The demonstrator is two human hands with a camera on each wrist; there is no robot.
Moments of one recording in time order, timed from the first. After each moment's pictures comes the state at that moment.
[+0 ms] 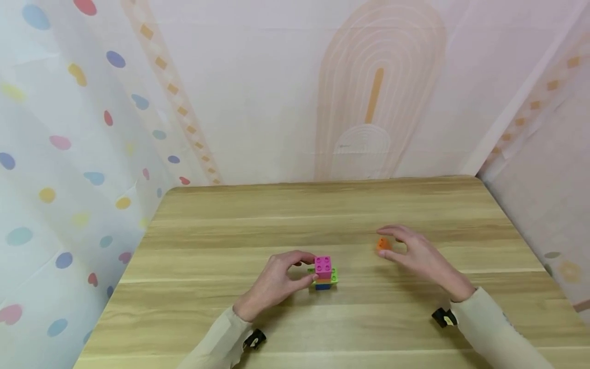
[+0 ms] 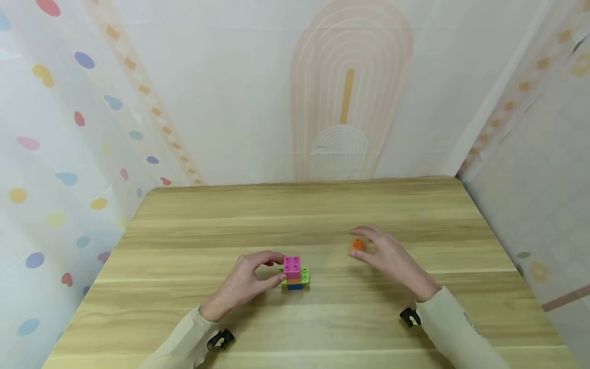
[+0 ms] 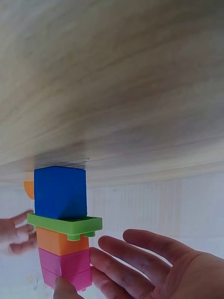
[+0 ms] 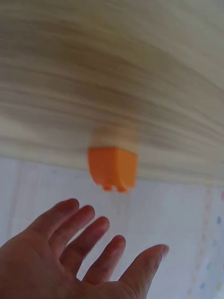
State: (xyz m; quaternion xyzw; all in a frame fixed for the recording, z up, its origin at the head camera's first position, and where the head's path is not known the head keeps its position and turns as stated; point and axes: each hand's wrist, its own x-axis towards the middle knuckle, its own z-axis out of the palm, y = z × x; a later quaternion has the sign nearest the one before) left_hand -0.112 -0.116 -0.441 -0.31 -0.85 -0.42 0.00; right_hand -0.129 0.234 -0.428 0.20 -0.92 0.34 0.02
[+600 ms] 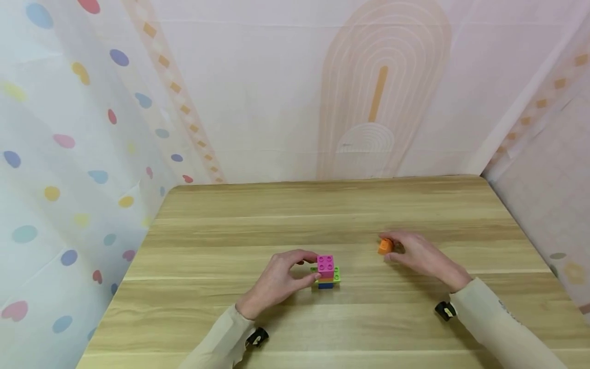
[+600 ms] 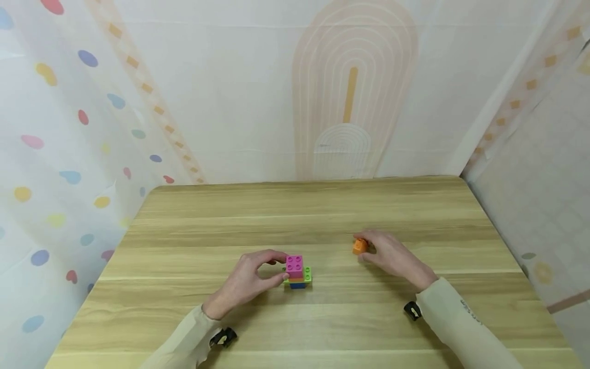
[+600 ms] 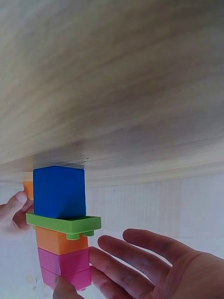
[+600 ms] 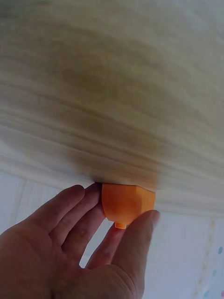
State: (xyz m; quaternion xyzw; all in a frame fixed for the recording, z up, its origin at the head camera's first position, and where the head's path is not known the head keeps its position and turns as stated) left_hand -0.112 -0.117 -0.440 -0.32 -0.85 -0.42 0.00; right_hand -0.148 0.242 -0.441 0.25 -0.93 0.27 -0.04
